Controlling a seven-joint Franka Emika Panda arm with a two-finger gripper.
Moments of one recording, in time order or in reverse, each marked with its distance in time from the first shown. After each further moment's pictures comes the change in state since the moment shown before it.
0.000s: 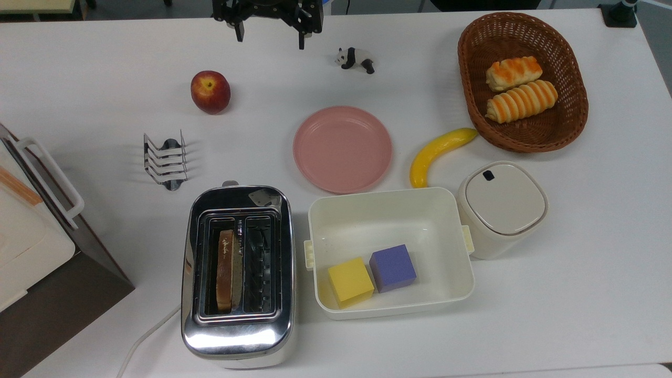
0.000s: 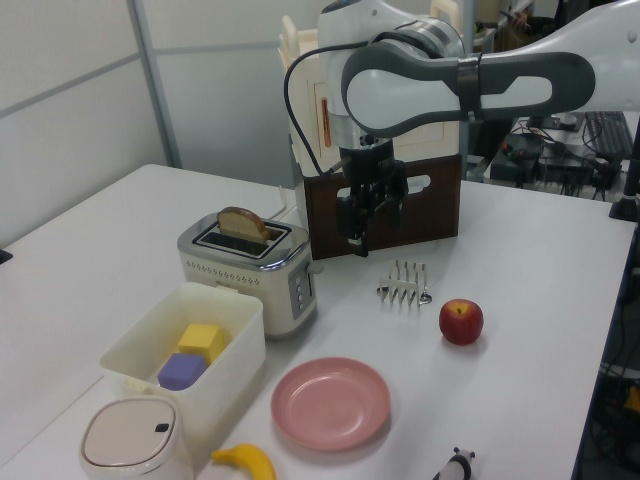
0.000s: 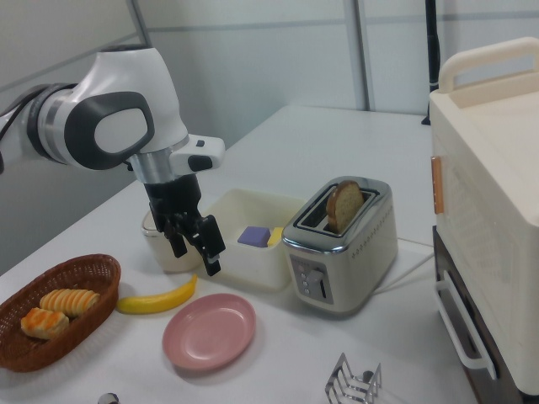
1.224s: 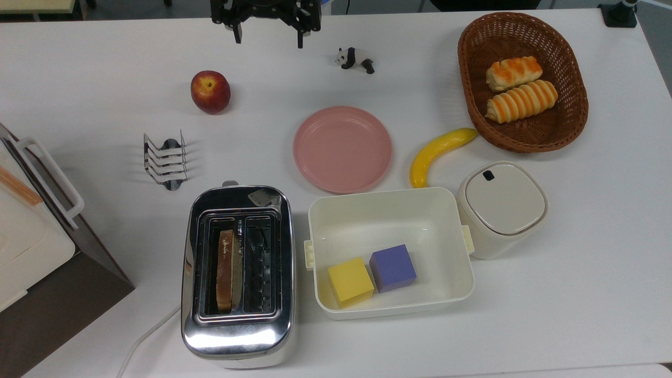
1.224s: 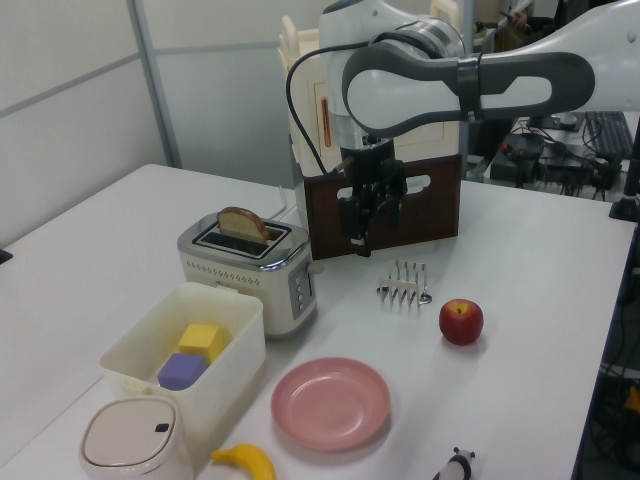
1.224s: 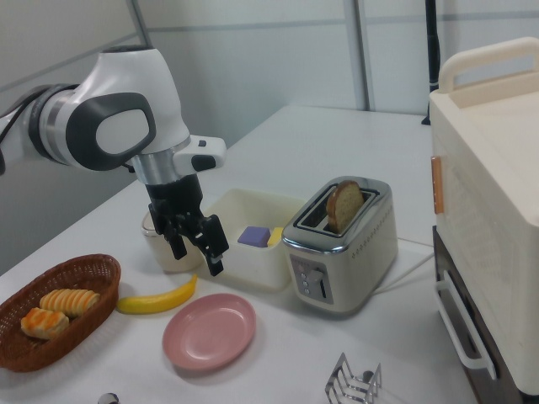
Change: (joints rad) arm -0.003 0.000 -0.002 -0.002 0.000 0.000 -0.065
